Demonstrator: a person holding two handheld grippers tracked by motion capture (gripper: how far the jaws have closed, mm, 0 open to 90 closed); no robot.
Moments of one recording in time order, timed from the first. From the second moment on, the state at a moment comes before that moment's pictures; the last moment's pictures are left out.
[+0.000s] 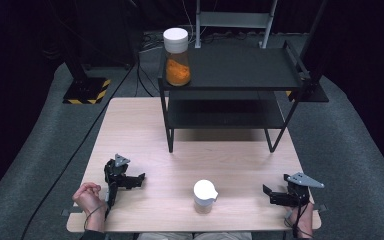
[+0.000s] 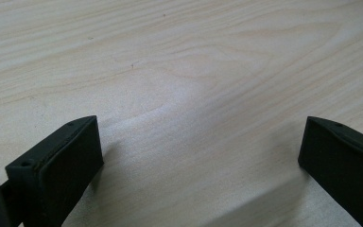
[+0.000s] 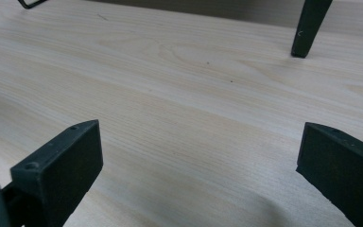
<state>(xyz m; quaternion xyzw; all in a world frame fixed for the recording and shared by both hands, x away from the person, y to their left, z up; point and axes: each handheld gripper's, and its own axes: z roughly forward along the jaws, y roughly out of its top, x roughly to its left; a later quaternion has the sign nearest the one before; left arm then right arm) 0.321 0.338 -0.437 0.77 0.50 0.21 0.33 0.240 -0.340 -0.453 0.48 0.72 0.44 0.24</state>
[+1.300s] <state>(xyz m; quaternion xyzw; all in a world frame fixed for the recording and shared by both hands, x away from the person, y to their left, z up) 0.322 0.340 -0.438 0.77 0.50 0.21 0.33 0.231 -0.182 -0.467 0.27 0.79 0.52 0.17</state>
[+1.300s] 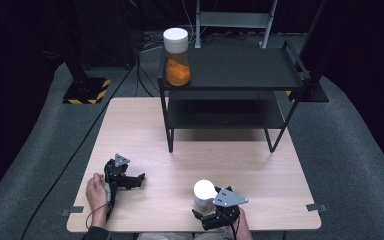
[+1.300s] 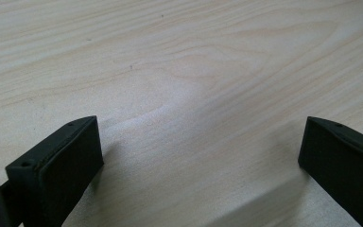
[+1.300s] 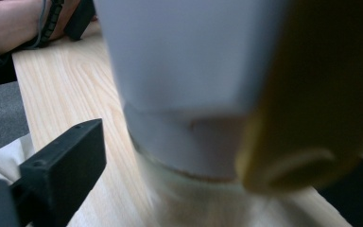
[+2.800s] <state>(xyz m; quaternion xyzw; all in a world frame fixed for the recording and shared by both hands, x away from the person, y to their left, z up) 0.322 0.340 -0.438 0.77 0.50 0.21 0.33 0.225 -0.214 -0.443 0.32 0.75 0.53 0.22</state>
